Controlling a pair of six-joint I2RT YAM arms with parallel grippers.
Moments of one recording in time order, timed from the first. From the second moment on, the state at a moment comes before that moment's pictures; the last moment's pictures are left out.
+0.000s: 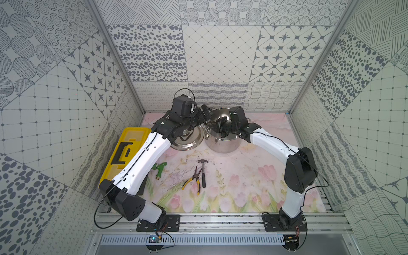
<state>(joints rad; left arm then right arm) -0.46 1.50 1.68 -0.67 0.07 -0.82 0.57 1.87 1.58 -0.21 -0.43 1.78</state>
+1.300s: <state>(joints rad) -0.45 1.51 1.64 -0.59 0.15 -0.84 0.54 1.88 1.58 -0.18 -0.44 1.77</state>
